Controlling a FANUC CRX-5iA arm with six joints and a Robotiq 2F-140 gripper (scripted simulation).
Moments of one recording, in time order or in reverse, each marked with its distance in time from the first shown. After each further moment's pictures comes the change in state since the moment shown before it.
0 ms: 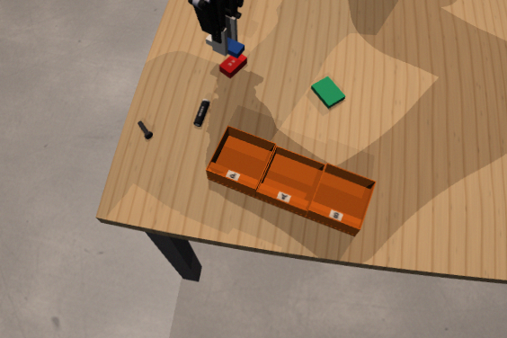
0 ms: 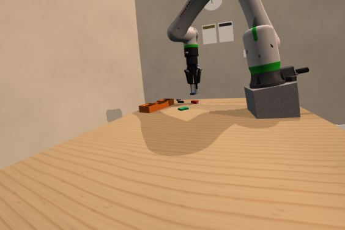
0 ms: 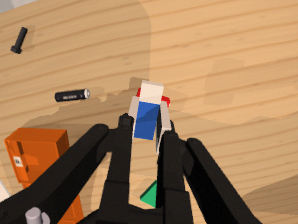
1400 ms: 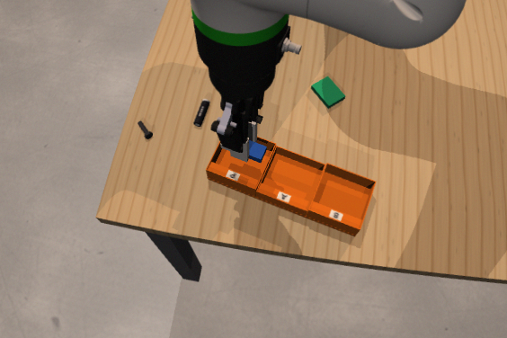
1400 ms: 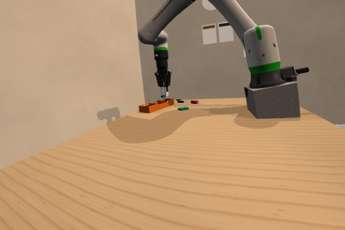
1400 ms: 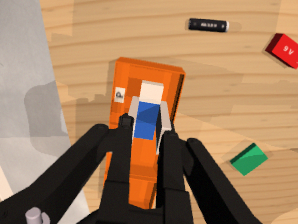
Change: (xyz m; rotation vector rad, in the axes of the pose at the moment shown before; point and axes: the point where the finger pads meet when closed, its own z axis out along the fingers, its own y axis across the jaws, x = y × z) arm -0.132 -0.150 0.001 0.000 0.002 -0.152
